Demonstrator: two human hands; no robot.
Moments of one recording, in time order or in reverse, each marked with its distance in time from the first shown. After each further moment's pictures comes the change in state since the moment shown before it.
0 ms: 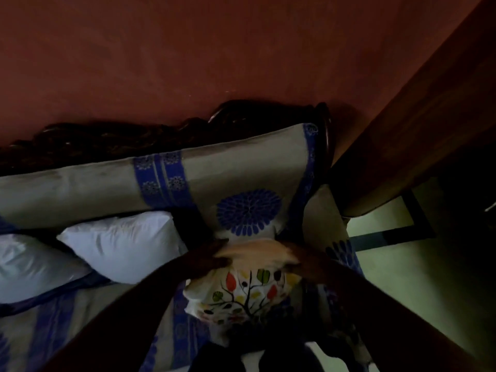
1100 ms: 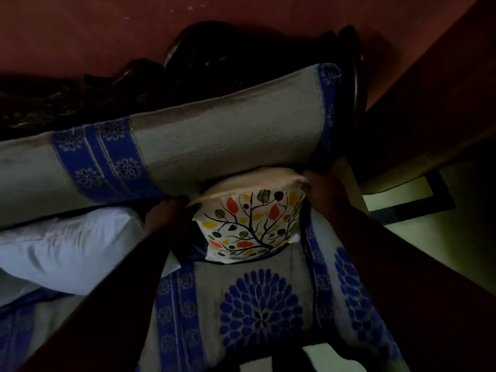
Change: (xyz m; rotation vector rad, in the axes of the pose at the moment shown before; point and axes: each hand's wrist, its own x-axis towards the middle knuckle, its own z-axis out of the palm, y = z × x) left_hand 0.155 -0.035 -0.047 0.306 0.517 -0.271; right_hand 0.172 0.078 -0.065 -0.253 0.524 0.247
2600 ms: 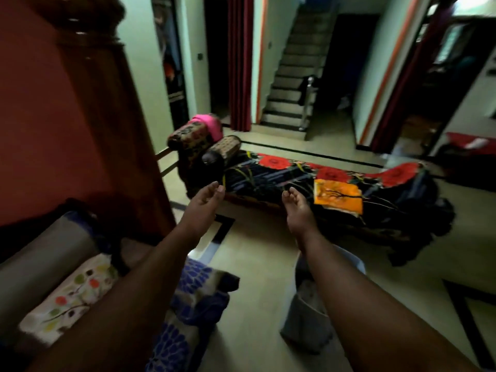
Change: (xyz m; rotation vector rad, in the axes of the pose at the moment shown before) left_hand -0.733 0.243 -0.047 -0.884 -0.479 1.214; right_hand -0.852 0.083 -0.179 1.209 1.265 0.477
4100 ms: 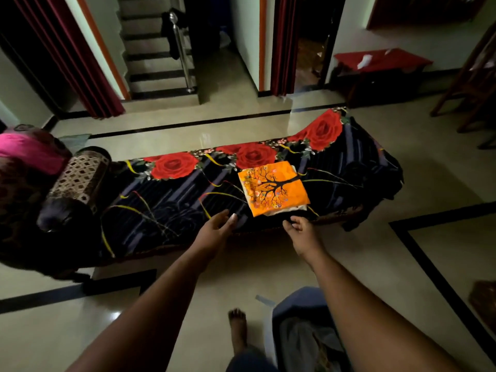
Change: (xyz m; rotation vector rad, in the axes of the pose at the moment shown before) left_hand 0.617 -0.172 0.390 0.320 -0.629 -0.195; right_hand 0.532 0.222 -0.212 -0.281 0.412 0.503
